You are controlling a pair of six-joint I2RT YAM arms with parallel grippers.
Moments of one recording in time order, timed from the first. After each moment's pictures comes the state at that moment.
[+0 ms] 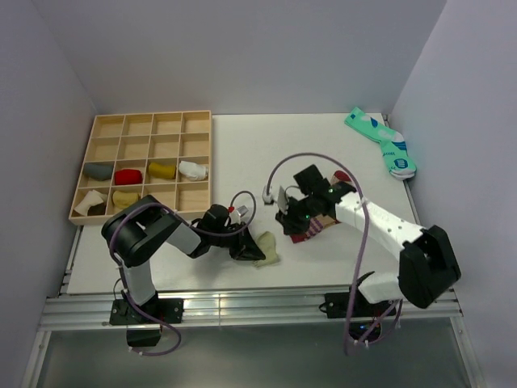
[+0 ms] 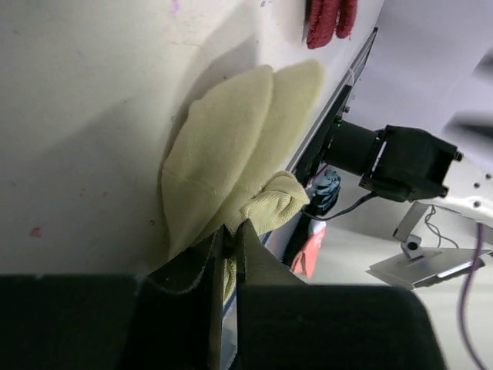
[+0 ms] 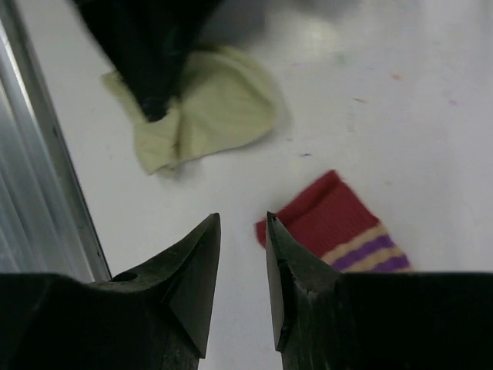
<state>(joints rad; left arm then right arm) -0.75 1.83 0.49 0.71 0.70 -1.16 0.51 1.39 0.97 -0.69 -0.51 -0.61</state>
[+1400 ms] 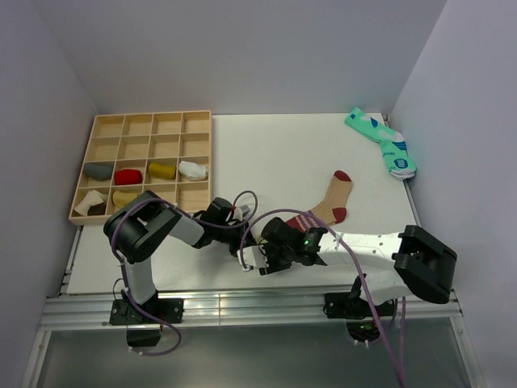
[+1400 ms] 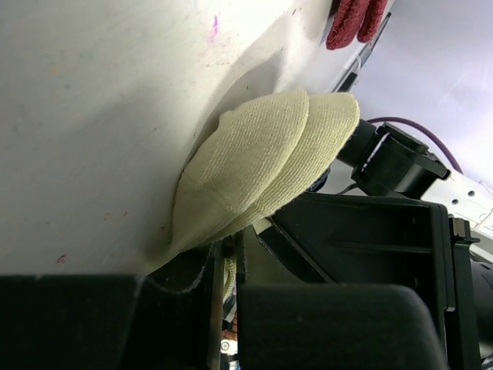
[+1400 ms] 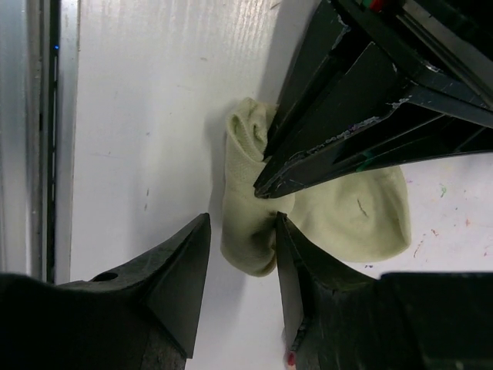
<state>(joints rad) -0.71 1.86 0.61 0.47 0.81 -1.14 1.06 1.34 0.63 -0.31 -0.17 -0.76</state>
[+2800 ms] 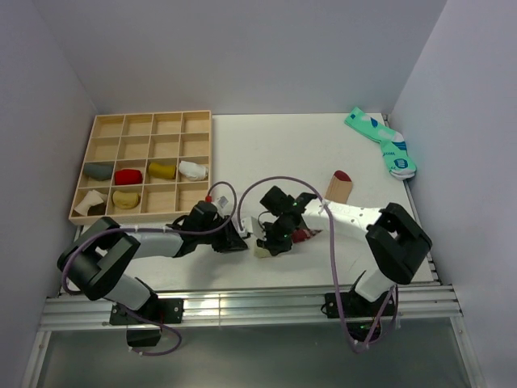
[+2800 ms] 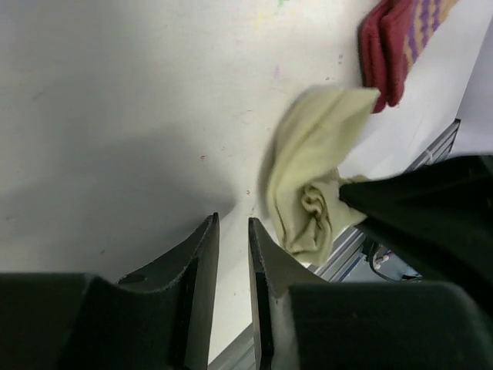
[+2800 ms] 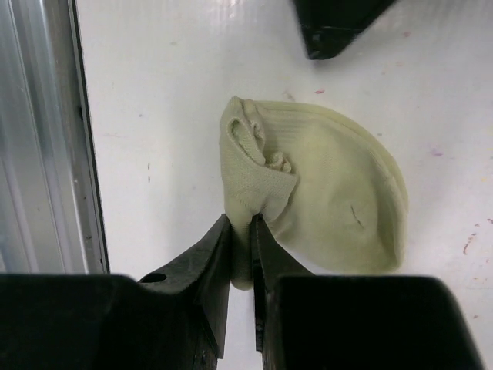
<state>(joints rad) -0.69 1.51 0.47 0.27 0.37 -0.94 0.83 1.55 0.91 -0.64 -0.44 -0.73</state>
